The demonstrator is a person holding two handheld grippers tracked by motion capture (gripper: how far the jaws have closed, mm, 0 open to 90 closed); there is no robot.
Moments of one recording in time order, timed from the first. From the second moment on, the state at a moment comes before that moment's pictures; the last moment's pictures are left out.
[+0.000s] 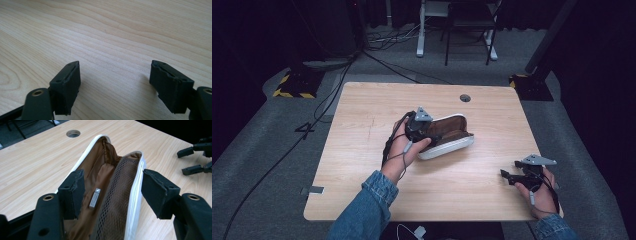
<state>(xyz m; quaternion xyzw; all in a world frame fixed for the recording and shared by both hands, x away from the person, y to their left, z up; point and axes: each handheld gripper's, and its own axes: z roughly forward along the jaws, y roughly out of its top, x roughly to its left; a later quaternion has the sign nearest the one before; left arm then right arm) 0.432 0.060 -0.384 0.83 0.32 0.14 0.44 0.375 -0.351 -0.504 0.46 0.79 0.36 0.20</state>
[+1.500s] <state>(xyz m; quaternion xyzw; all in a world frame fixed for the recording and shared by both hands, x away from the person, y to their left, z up) 0.365 0.197 -0.432 0.81 0.41 0.15 0.39 0.375 -0.351 -0.504 0.45 0.79 0.35 0.21</state>
